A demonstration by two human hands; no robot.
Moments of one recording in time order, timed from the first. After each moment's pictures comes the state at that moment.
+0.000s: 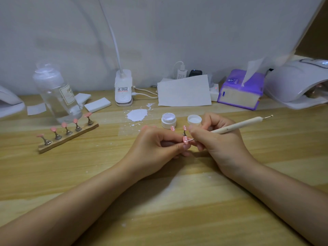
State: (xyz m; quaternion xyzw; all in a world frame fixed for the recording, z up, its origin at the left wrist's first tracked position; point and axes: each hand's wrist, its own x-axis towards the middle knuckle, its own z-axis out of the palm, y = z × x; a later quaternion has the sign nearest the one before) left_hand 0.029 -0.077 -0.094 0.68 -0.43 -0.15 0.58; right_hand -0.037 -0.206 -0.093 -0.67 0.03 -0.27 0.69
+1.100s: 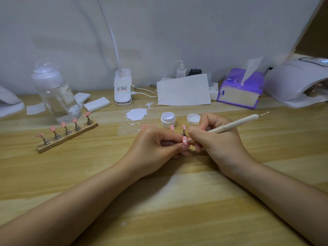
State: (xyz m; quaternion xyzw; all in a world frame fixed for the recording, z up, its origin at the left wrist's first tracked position) left_hand 0.030 -0.078 -0.096 0.68 -0.44 -0.15 0.56; right_hand -0.036 -0.206 -0.095 -0.68 0.03 -0.26 0.68
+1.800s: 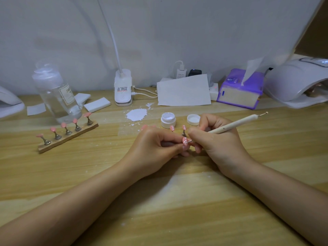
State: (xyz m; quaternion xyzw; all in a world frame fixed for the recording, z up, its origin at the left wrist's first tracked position) left_hand 0.030 -0.078 -0.096 0.69 -0.44 -0.15 0.55; right_hand -0.036 -0.205 -0.094 -0.68 0.03 -0.25 0.69
